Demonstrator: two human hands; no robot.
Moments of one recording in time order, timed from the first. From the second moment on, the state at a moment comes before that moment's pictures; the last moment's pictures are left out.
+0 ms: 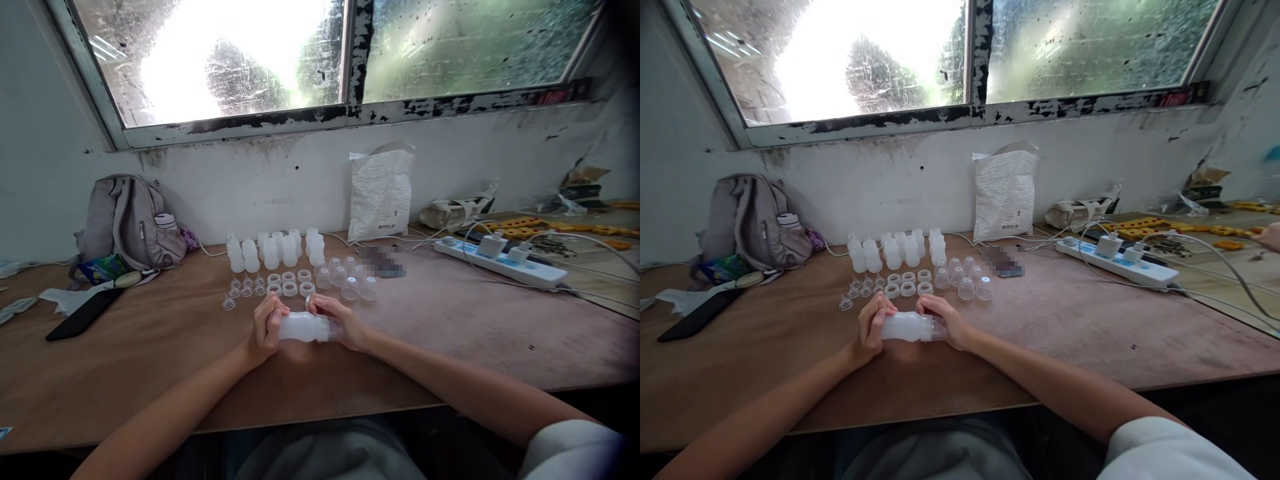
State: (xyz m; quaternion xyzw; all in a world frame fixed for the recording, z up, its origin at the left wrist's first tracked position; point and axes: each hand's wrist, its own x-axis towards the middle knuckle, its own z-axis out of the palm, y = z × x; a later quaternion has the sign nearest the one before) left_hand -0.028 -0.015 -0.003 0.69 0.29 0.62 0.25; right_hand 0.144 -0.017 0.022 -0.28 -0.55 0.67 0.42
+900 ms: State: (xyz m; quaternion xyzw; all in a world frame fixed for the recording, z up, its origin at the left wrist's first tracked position) left_hand -0.019 0.015 0.000 0.43 0.50 0.56 0.50; right_hand 0.145 0.001 0.006 -0.44 -0.80 0.02 0.40
